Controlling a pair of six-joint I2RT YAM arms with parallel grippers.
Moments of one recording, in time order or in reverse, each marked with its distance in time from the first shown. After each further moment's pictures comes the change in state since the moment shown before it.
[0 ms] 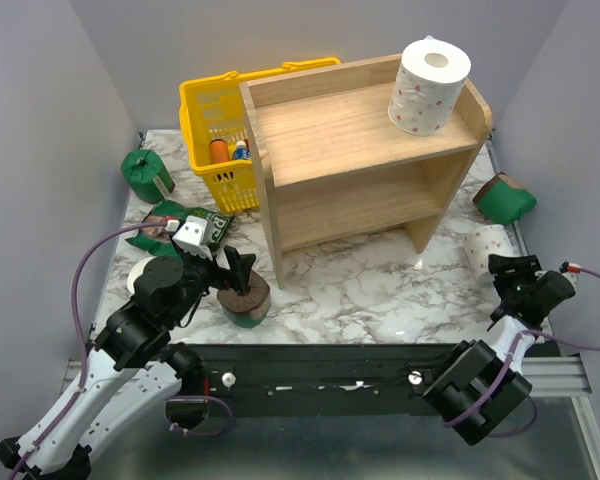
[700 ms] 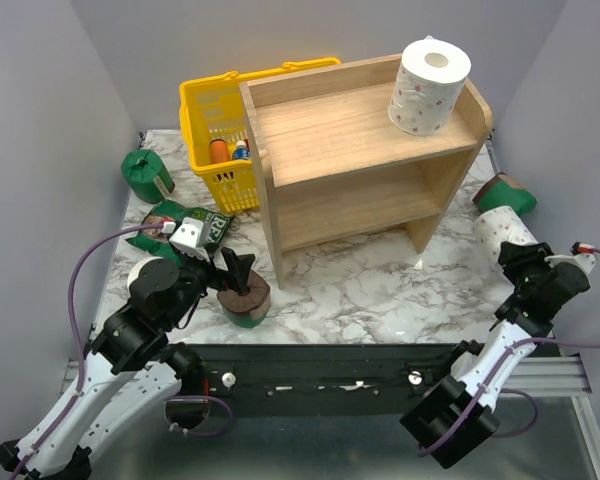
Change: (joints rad) left arm 0.000 -0.021 0.000 0.003 0.007 0.000; right arm 0.018 -0.222 0.149 -0.199 -0.016 -0.169
